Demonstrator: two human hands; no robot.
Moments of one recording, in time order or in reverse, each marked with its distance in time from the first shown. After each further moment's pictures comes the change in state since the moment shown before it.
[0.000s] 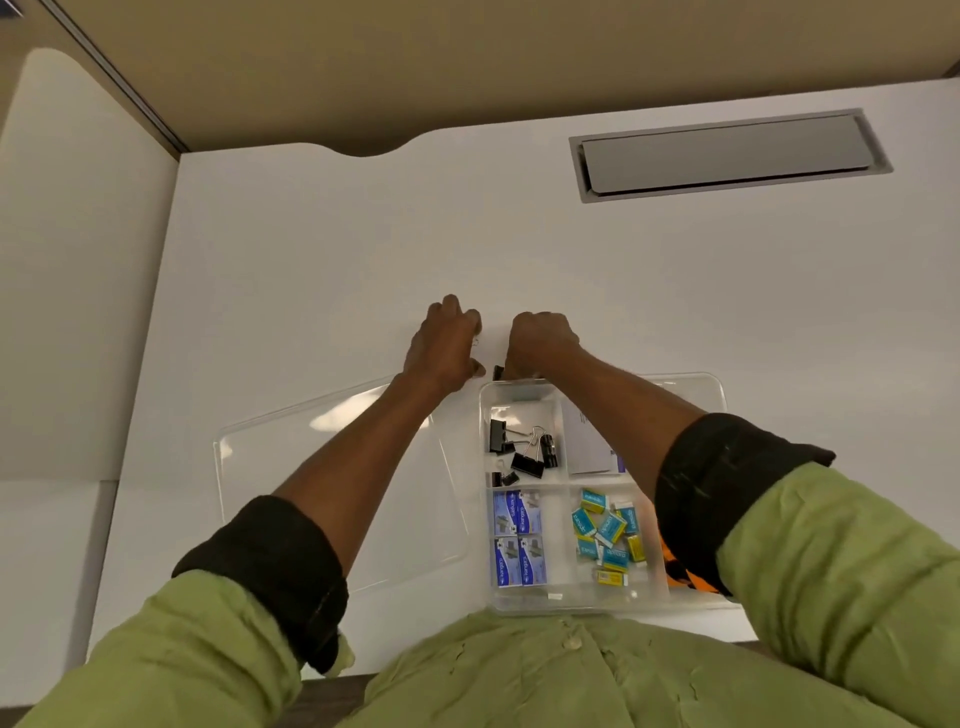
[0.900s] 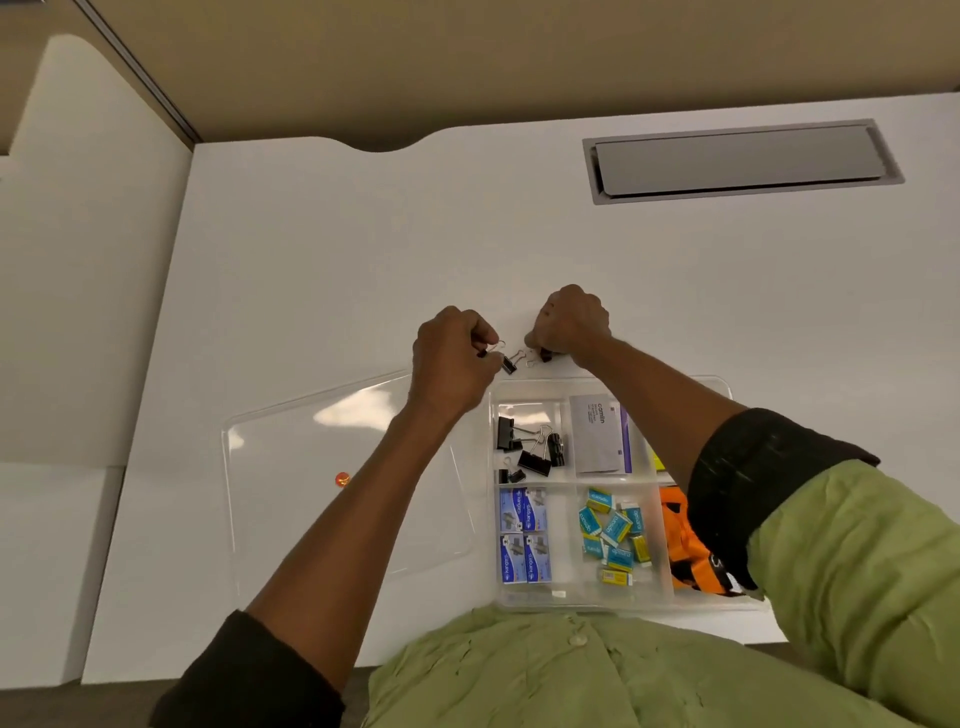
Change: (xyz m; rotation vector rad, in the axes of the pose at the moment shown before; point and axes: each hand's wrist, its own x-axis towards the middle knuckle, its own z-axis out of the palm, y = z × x) left_hand -0.061 0.028 -0.032 -0.474 0.288 -0.124; right_hand -0.004 0.019 -0.018 0.497 0.189 0.190
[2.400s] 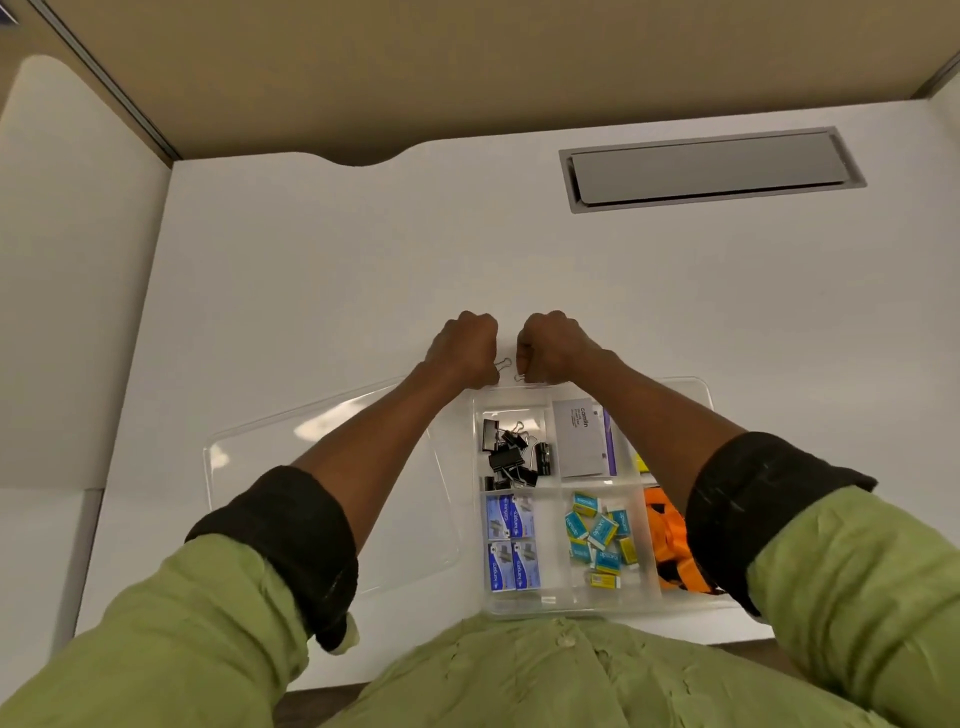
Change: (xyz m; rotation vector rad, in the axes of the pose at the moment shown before) left_hand 0.059 0.005 0.040 0.482 -0.472 0.052; right_hand -0.010 0.020 -0.004 -0.379 -0.208 -0.380
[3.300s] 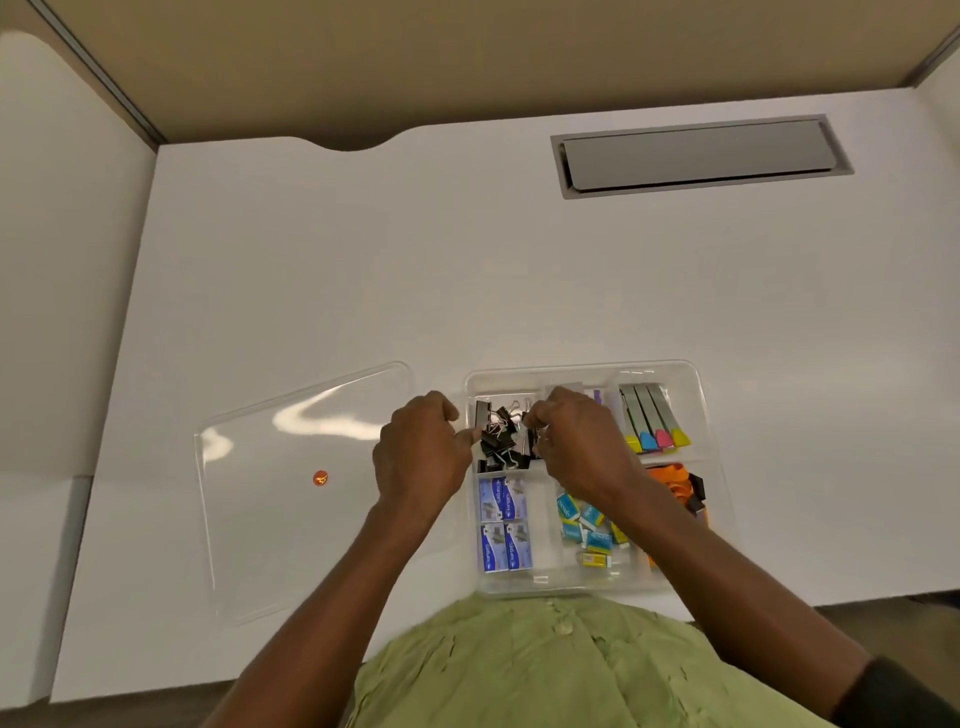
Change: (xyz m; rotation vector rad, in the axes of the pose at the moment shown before) left_hand -0.143 -0.006 0.055 -0.315 0.335 -0.305; right_hand -0.138 -0.005 0.064 0.063 0.261 -0.075
